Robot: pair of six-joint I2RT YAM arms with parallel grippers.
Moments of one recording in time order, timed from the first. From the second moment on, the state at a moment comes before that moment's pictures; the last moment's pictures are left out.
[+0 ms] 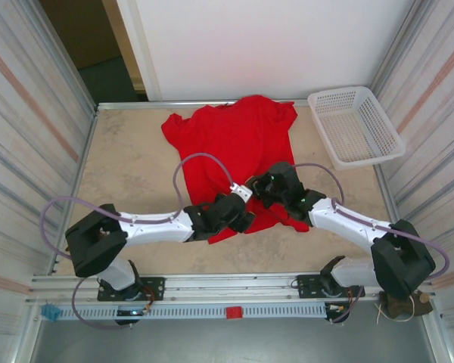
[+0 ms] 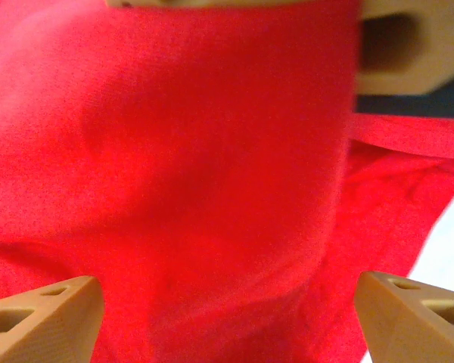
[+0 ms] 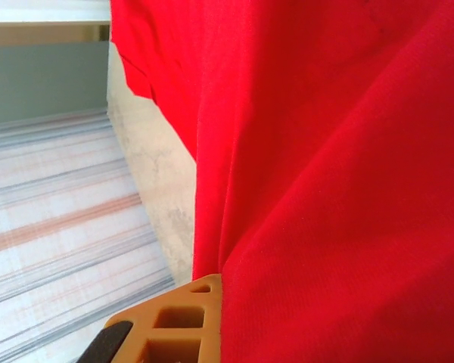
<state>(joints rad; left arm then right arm) -1.11 1.58 0.85 -0.05 -0.40 -0.26 0.67 1.27 0.68 0.02 -0.11 1.53</state>
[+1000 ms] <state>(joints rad) -0.91 1.55 1.37 -0.61 -0.01 -0.18 0.88 0.86 0.40 -0.06 0.12 1.28</state>
